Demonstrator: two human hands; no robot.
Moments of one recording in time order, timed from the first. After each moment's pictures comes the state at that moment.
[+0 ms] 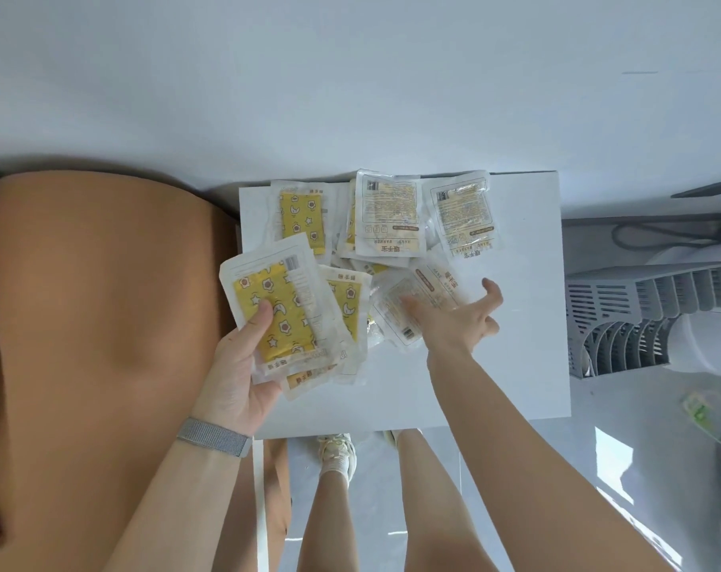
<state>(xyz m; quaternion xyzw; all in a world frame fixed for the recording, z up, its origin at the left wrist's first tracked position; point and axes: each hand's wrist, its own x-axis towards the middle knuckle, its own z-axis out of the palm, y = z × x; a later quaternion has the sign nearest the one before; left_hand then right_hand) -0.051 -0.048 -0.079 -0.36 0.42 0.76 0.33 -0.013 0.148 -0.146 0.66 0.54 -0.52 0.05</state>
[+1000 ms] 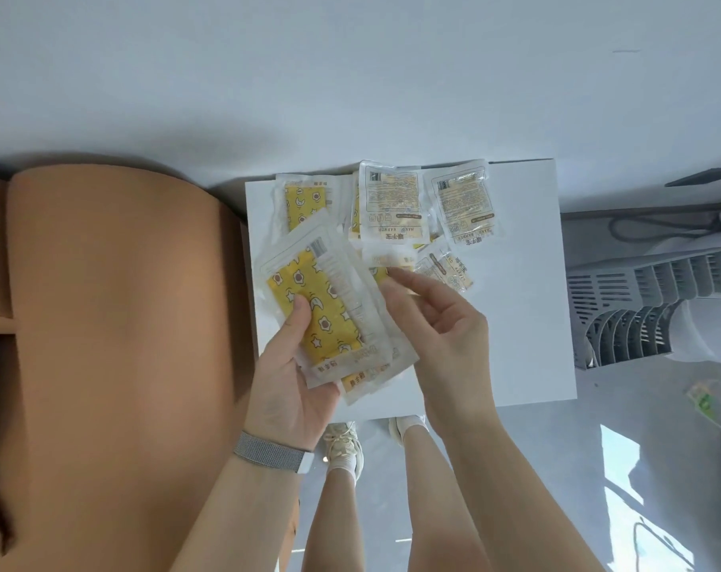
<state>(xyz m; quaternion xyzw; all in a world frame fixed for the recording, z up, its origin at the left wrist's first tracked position) -0.023 -0.014 -0.044 -0.37 0.32 0.82 0.31 0.008 0.105 -0.027 0.43 0.55 -0.72 0.03</state>
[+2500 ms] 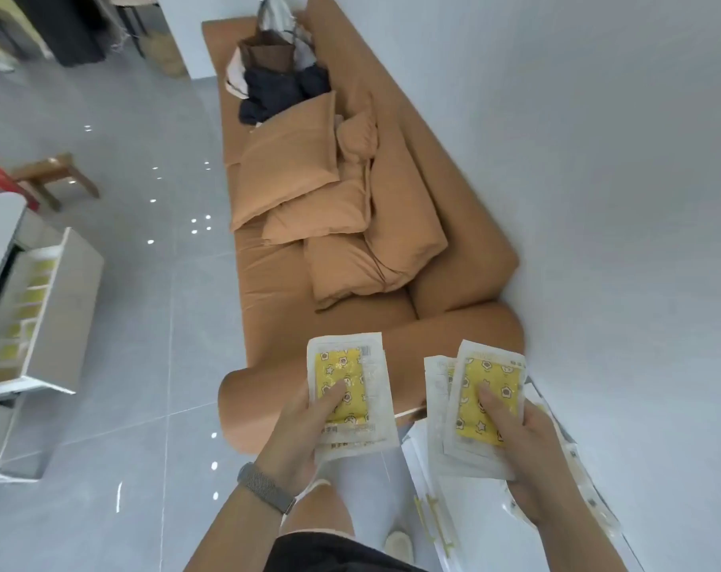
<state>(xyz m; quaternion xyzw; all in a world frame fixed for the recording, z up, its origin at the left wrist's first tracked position) 0.293 -0.112 0.293 -0.48 0.37 0.78 -0.17 0.108 0.032 0.308 -0.04 0.65 -0.62 0.45</state>
